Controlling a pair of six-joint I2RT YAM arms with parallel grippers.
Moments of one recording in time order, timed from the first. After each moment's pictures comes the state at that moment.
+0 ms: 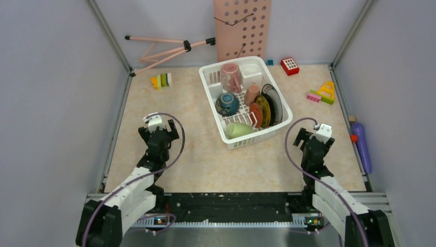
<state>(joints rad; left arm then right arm) -0.30 0.85 0.28 0.24 -0.55 -0.23 0.17 0.71 0.07 0.33 0.57 0.19</state>
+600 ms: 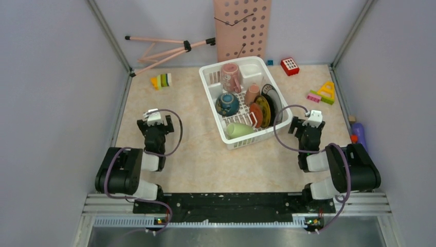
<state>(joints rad) -0.08 1.37 0.22 1.06 -0.30 0.01 0.11 1.42 0.16 1.10 0.34 0.04</state>
